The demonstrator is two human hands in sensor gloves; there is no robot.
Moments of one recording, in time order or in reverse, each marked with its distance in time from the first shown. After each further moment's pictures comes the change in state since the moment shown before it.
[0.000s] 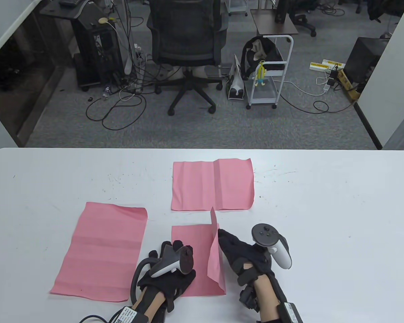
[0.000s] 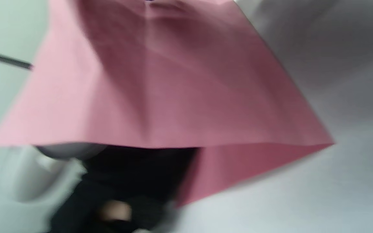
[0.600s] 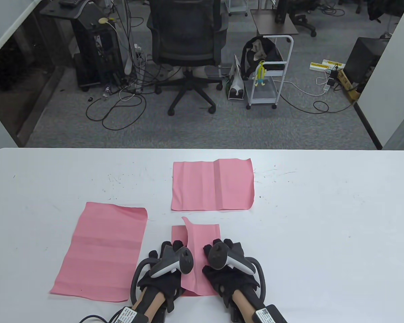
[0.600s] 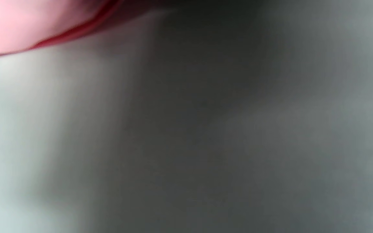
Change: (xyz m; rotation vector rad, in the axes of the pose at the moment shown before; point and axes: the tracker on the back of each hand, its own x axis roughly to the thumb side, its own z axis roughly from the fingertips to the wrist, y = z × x) left_hand 0.000 0.000 0.000 0.007 -0.001 -0.004; right_hand -0.005 0.056 -0.025 0.022 0.274 0.672
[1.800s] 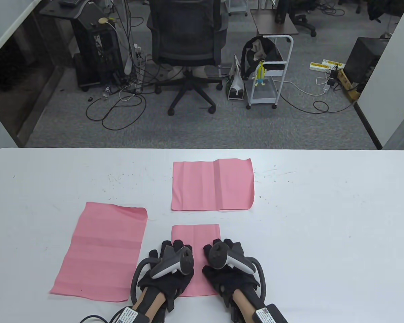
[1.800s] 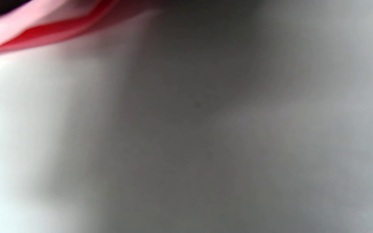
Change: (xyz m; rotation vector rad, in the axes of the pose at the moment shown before) left_hand 0.000 -0.001 -0.001 0.034 0.019 -0.022; right_hand 0.000 -0.001 0.000 0.010 0.003 0.005
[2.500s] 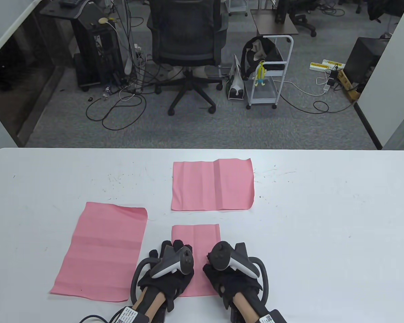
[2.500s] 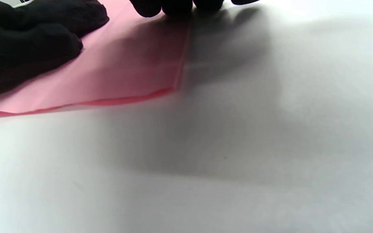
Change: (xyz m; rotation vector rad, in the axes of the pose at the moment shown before) left_hand -0.001 0.000 -0.001 -0.012 -0.001 0.005; right_hand 0.009 -0.017 0.033 -0.130 0.014 -0.015
